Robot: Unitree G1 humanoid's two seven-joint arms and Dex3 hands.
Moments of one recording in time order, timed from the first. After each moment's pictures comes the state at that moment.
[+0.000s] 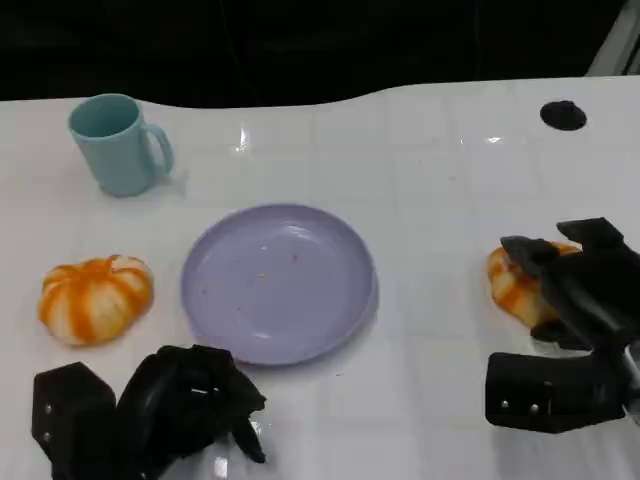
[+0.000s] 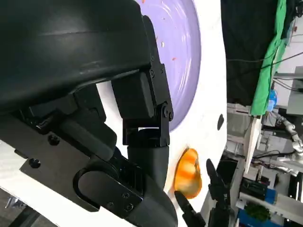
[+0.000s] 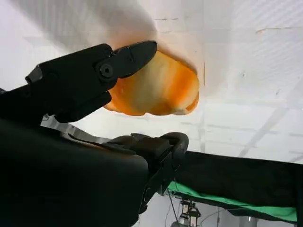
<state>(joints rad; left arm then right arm) -0.06 -0.02 0.07 0.49 -0.26 -0.24 -0.50 -0.38 -0.37 0.40 0.51 -0.94 0.00 -0.24</state>
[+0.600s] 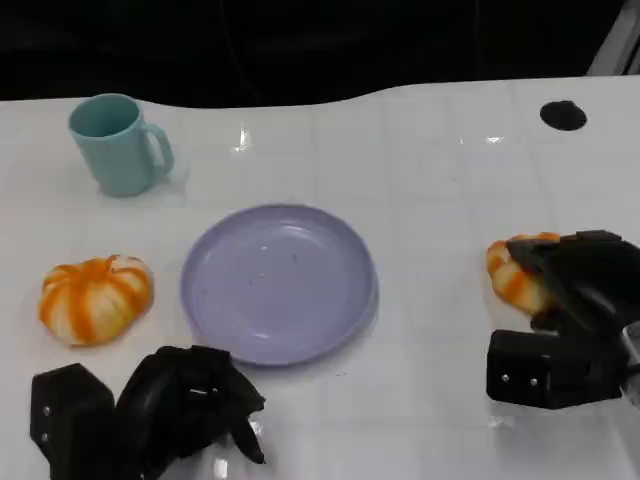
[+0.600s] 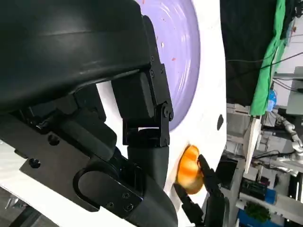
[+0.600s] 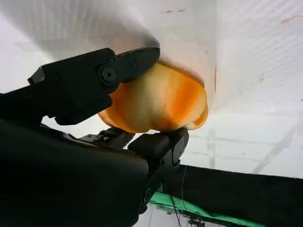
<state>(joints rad) -0.05 -0.02 0.07 0.48 -0.26 -0.24 -0.50 -0.52 -0.35 0.45 0.78 -0.85 -0.08 -0.31</state>
